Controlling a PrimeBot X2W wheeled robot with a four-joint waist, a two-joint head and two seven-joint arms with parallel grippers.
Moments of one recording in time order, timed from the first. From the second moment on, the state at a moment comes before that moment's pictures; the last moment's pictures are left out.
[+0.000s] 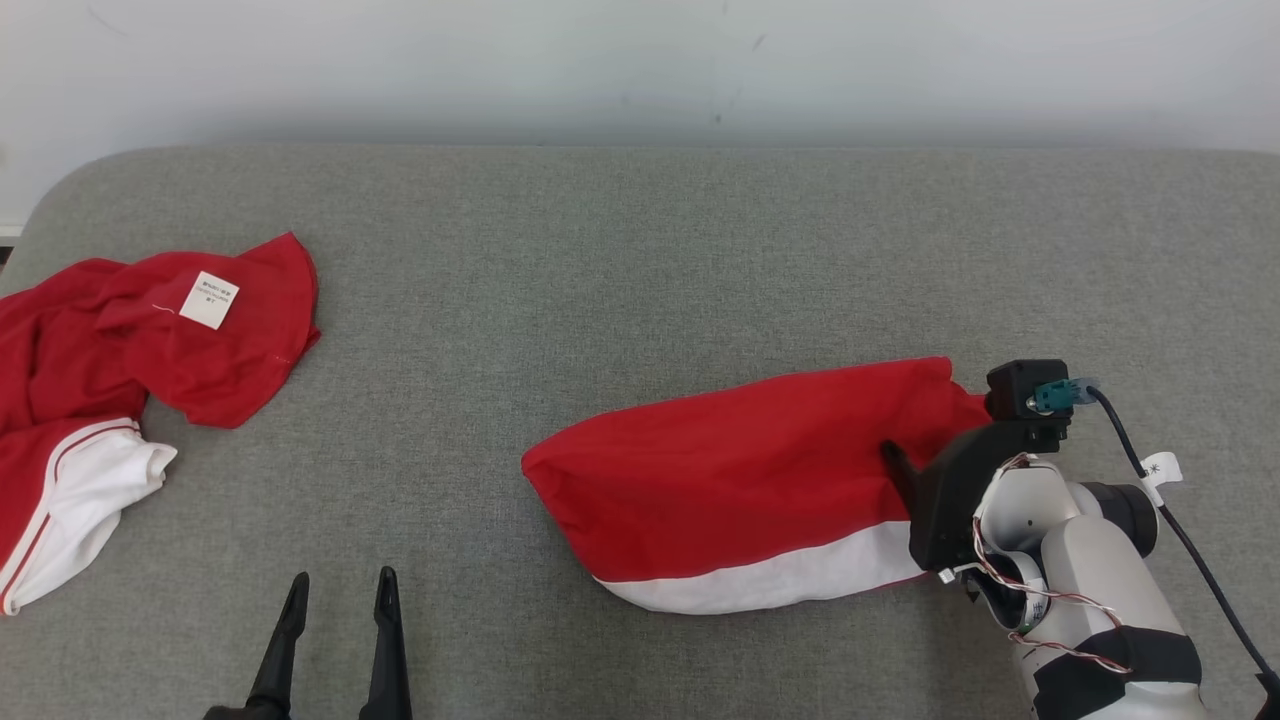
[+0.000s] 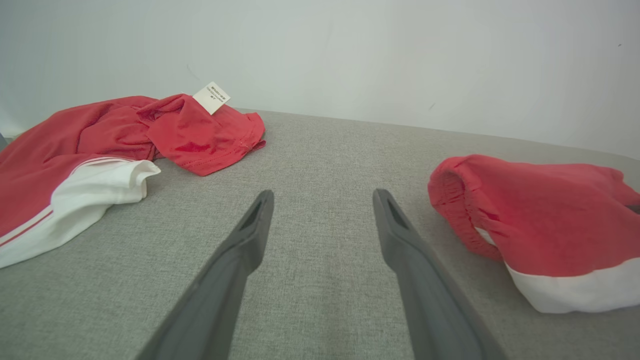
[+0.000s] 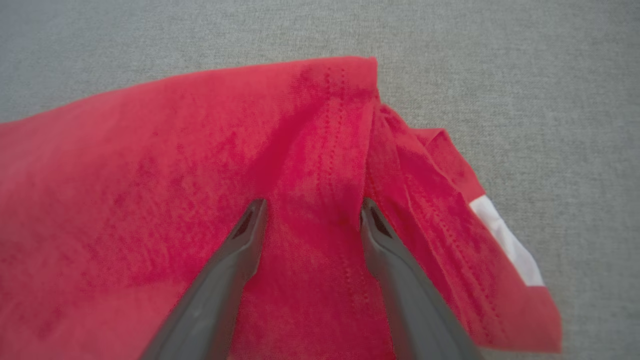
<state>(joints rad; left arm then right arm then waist) 0.06 0.05 -0.04 0.06 -0.18 -0.06 -0.26 -0.48 -0.11 -0.07 0.51 0.14 0.13 0.52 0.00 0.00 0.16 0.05</state>
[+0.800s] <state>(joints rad) 0.03 0.05 -0.06 0.07 -0.18 -0.06 -0.26 -0.62 -0.14 -0.28 0.43 0.14 0.13 0.42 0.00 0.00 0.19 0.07</state>
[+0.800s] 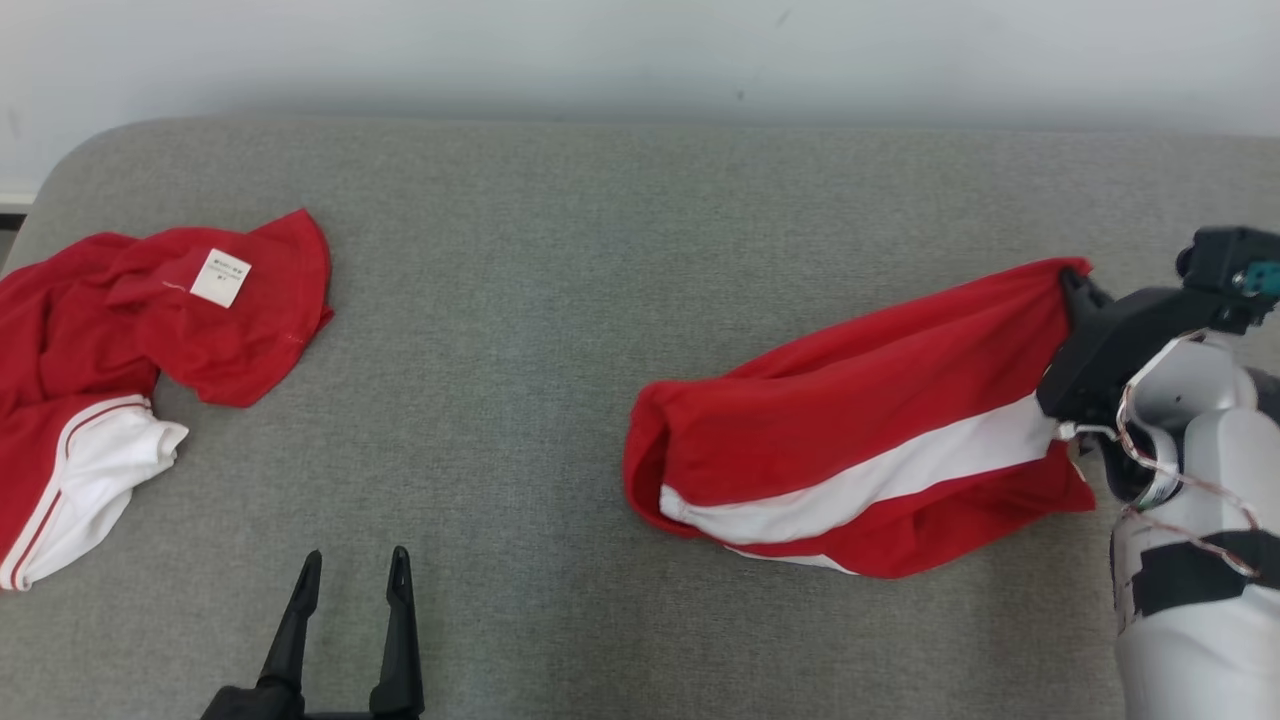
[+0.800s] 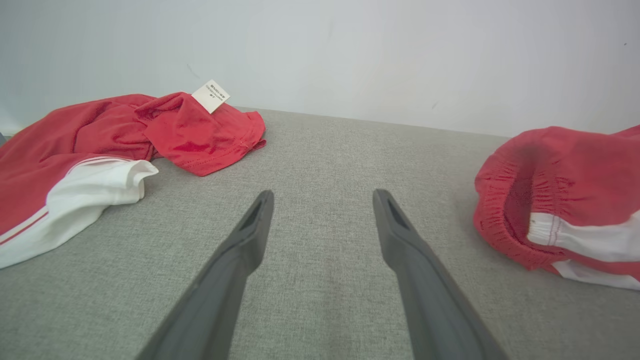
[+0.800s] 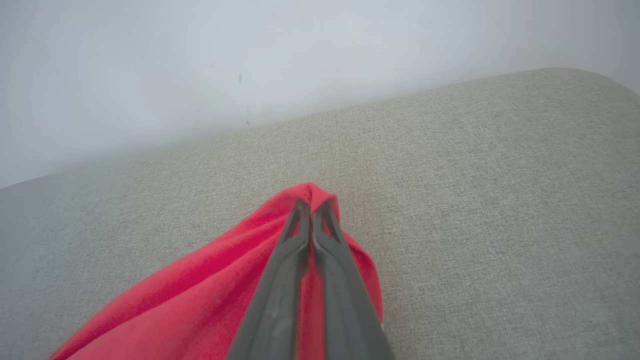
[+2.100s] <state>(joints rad) 0.05 0.05 -0.05 0.08 -0.19 -0.04 -0.26 -0.33 -0.08 -0.23 0.40 0.11 0.13 -0.09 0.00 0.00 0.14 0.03</state>
